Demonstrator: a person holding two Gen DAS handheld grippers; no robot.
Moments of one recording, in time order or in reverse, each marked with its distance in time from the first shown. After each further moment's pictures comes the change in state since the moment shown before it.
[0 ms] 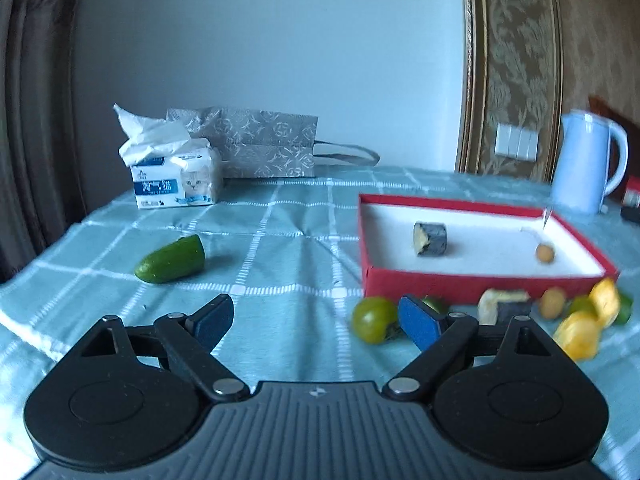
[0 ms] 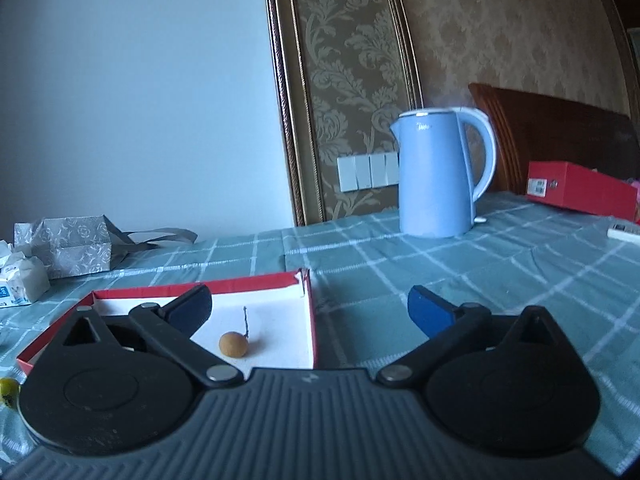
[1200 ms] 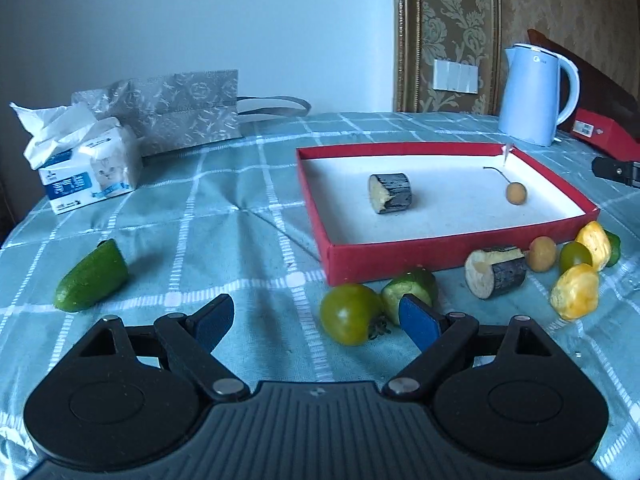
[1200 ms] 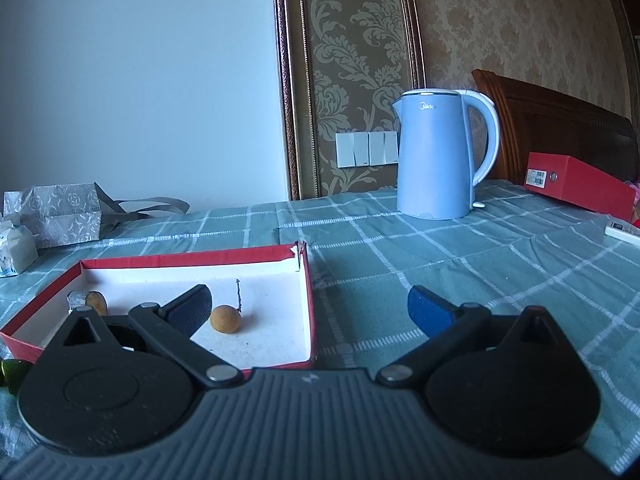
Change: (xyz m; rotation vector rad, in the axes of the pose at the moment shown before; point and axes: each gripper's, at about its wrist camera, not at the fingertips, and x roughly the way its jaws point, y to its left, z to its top) left arm 0.054 0.000 0.012 0.144 0.155 -0.225; right arm 0.011 0.010 -0.008 -0.049 0.068 -0.035
